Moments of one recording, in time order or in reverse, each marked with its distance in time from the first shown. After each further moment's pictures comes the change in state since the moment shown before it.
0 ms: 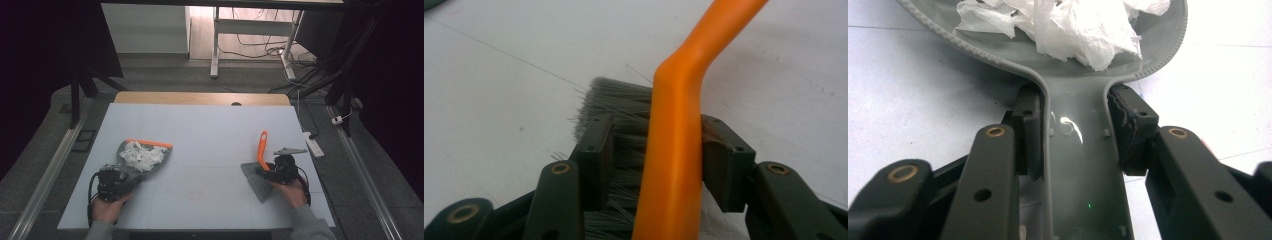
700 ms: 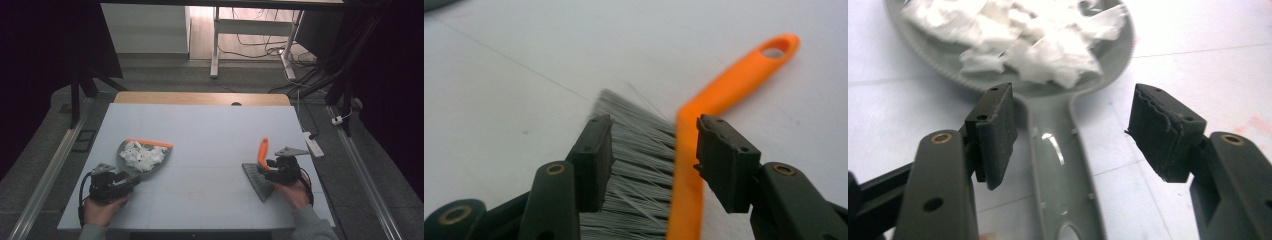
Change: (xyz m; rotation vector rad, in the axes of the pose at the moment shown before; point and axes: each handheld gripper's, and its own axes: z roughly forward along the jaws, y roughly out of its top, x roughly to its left) left arm -0.008 0.003 -0.032 -0.079 -0.062 0.176; right arm 0.011 0.004 -0.016 -0.076 -0.021 -0.113
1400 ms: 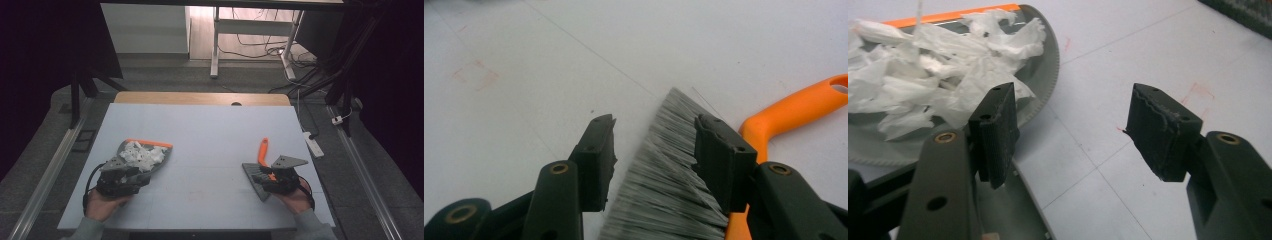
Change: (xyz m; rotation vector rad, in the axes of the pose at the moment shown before) left arm -0.007 0.017 0.011 0.042 -0.164 0.224; right arm 0.022 -0.013 -0.013 -0.046 0.113 -0.182
